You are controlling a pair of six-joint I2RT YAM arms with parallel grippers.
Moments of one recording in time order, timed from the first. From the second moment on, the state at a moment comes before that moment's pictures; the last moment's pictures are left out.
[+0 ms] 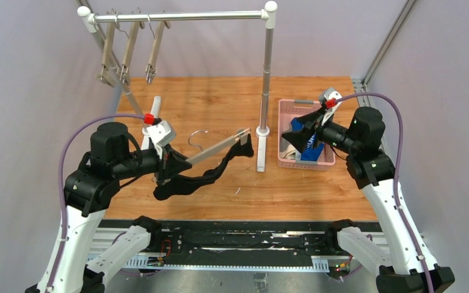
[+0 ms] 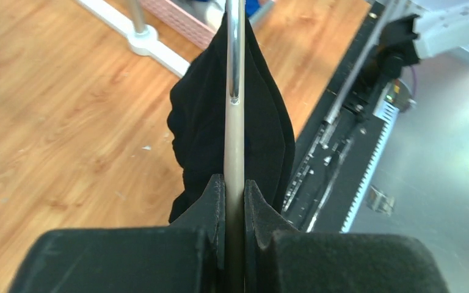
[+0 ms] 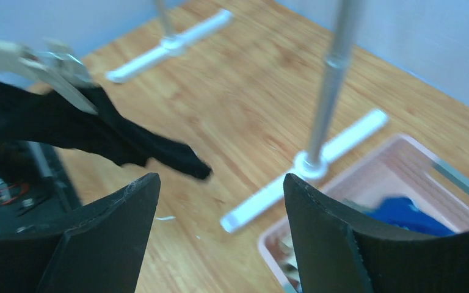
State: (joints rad) left arm -0.36 0.77 1.31 -0.99 0.62 0.15; right arm 0.22 0.89 1.02 -0.34 -0.63 -0.04
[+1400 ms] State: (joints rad) left arm -0.36 0.86 1.28 -0.88 0.91 0.17; right arm 0.42 1.05 1.04 0.12 -1.17 0.25
